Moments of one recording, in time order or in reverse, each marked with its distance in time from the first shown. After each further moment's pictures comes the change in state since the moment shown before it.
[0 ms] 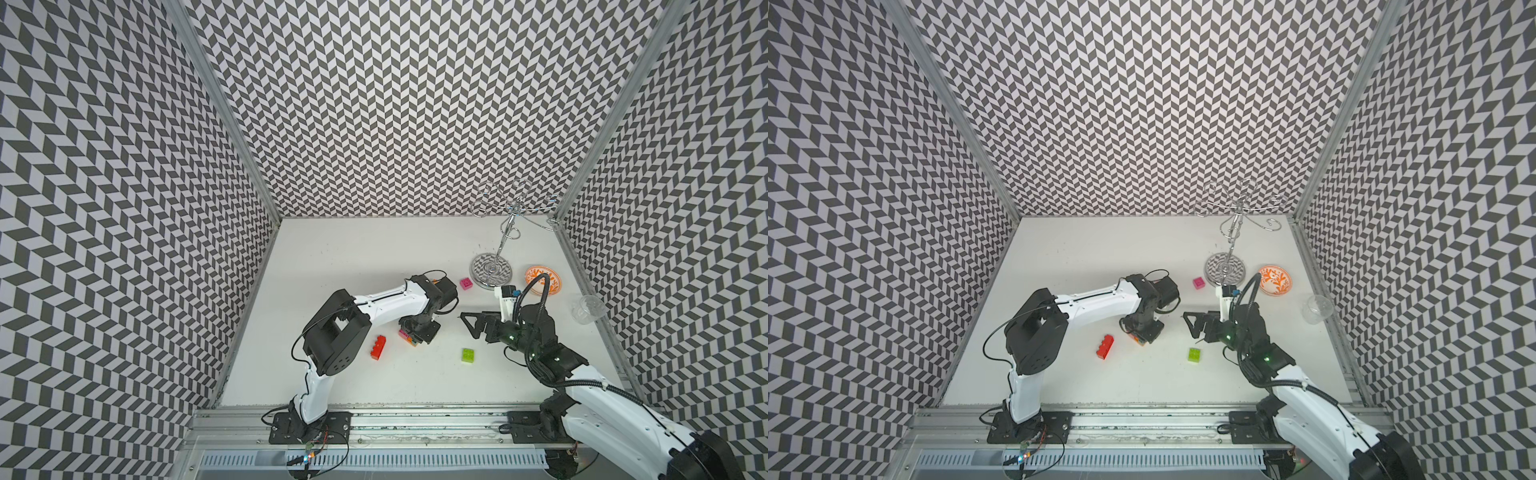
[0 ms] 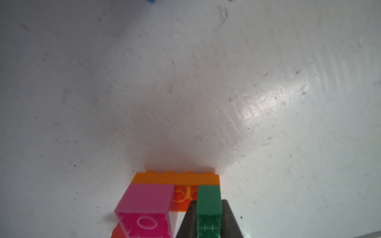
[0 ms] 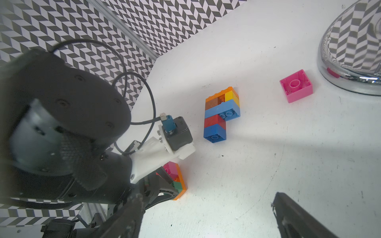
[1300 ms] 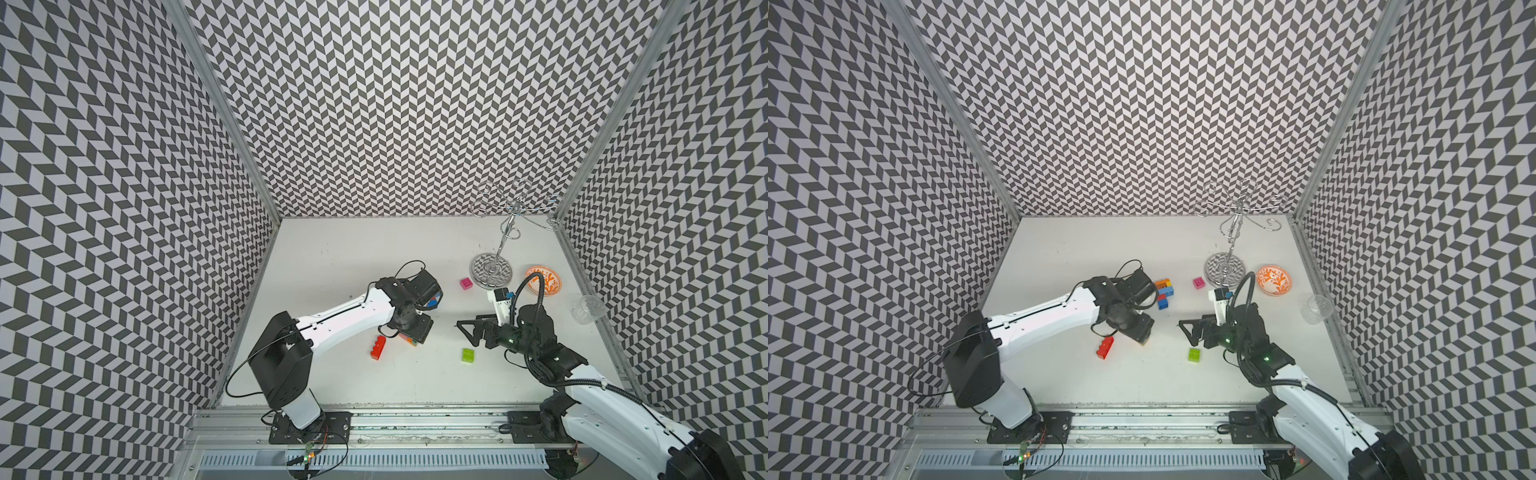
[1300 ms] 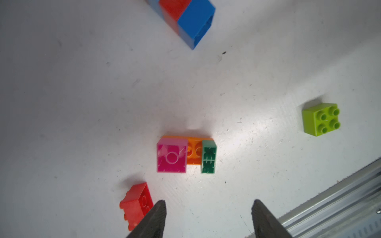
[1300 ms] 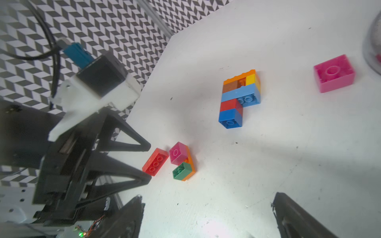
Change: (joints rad) left arm 0.050 -0.412 -0.265 0.157 -0.007 -0.118; right arm 0.000 0.017 0.000 -0.010 -0.161 -0.087
